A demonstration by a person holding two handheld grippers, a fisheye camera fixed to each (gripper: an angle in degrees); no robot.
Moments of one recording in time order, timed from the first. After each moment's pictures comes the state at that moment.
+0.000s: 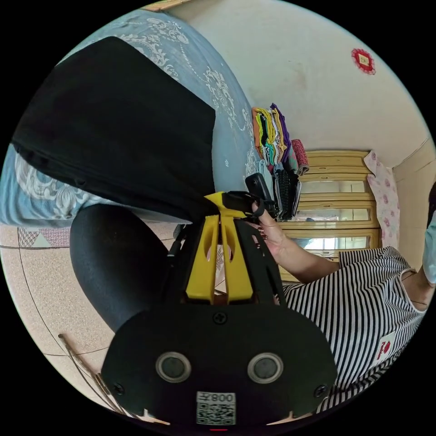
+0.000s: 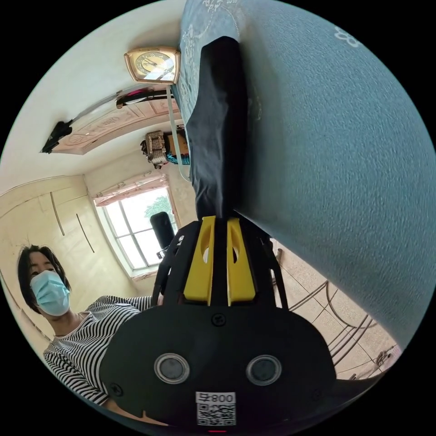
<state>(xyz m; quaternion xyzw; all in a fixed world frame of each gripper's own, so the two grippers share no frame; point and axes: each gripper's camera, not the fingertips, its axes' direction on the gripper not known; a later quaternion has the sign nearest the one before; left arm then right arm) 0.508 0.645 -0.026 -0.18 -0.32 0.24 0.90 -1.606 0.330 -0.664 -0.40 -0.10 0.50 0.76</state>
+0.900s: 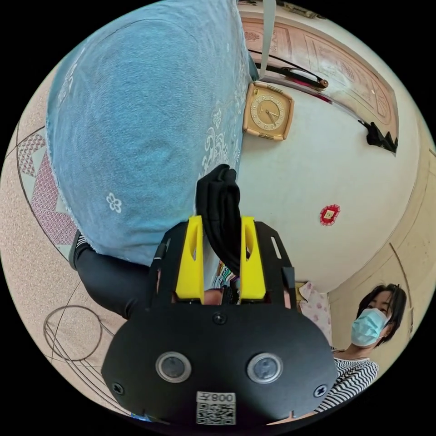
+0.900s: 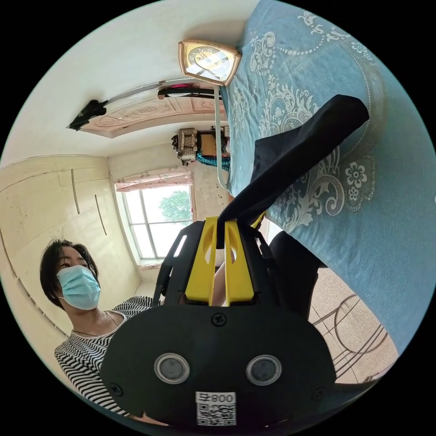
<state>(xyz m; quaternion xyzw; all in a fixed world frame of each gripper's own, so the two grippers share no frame) 0.519 0.617 -0.137 0.17 -0.07 0.09 0.98 -1.568 0.393 -0.697 -0.36 -0.17 0.46 0.80</state>
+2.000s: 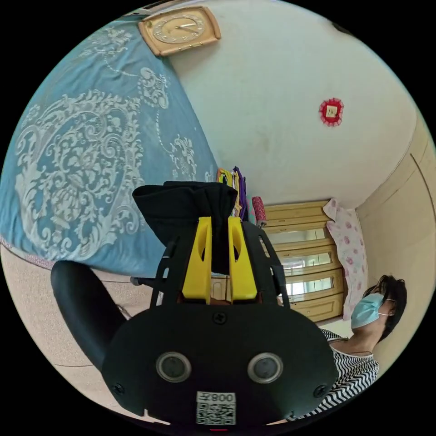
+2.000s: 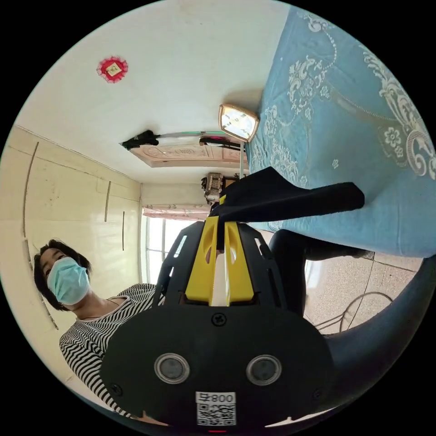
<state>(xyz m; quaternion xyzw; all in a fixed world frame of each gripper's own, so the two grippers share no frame) 0.835 0.721 0.239 -0.06 -0.19 0.25 0.95 -1.497 0.578 -1.099 -0.17 -0.15 0.45 0.87</state>
